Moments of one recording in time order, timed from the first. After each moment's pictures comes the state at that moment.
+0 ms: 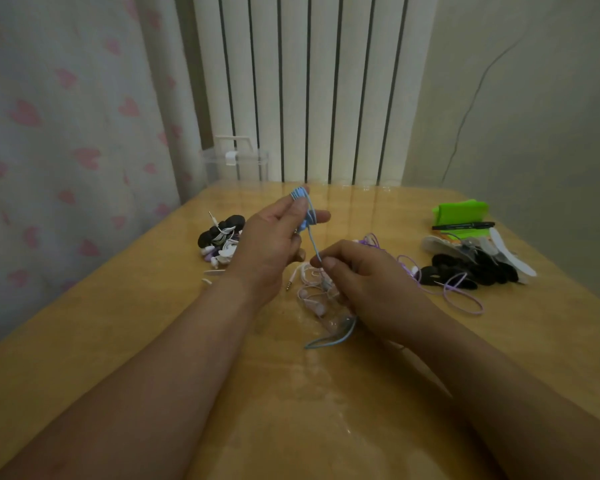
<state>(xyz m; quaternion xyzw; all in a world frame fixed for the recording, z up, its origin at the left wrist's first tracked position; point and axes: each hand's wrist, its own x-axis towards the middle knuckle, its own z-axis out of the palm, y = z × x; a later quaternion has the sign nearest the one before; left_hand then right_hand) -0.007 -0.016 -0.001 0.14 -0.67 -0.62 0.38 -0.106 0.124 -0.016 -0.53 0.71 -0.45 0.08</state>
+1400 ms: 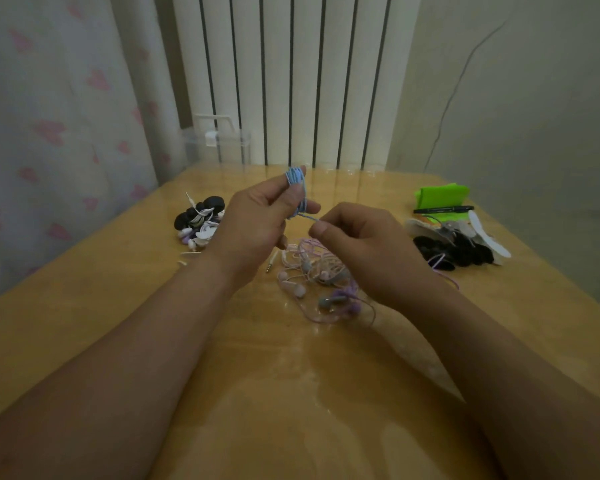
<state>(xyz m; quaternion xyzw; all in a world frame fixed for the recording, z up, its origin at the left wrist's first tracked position) -0.005 -0.015 -0.004 0.13 -0.75 -0.52 0.37 -0.117 0.136 0.000 -0.52 0.70 -0.49 0.04</state>
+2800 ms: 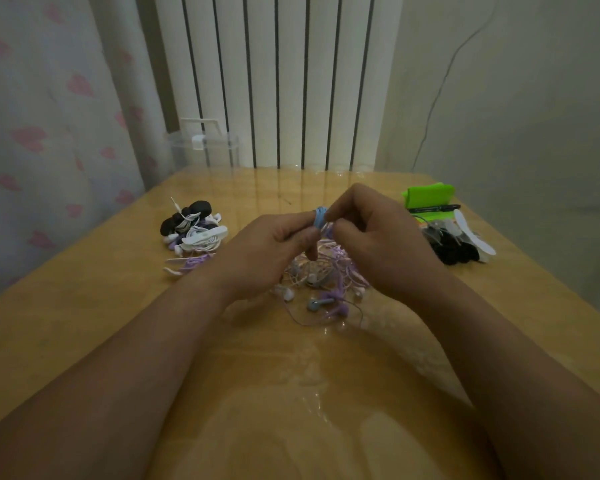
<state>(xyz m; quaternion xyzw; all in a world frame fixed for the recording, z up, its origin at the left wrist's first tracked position) -0.005 -0.003 -0.007 0.09 -0.90 -0.35 0.22 -0.136 0.149 0.006 -0.52 0.71 -0.46 -0.04</state>
